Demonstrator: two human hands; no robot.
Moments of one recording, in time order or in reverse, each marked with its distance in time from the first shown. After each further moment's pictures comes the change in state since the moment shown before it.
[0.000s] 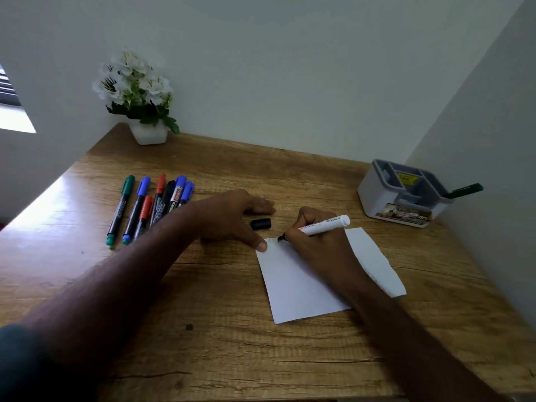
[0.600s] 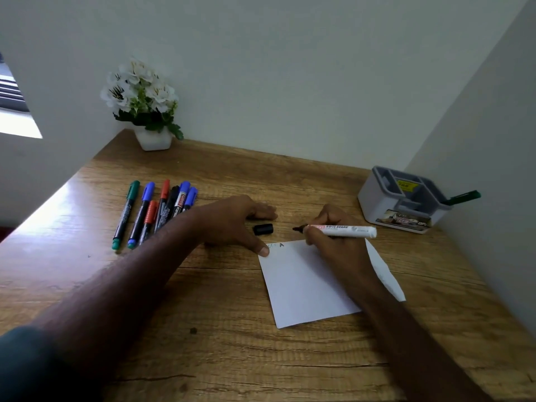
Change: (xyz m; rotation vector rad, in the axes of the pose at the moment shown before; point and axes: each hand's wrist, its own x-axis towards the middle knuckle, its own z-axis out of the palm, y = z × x) left_hand -0.002 0.001 0.000 0.012 0.012 -0.002; right_hand -0.001 0.007 -0.018 -0.040 0.101 -0.015
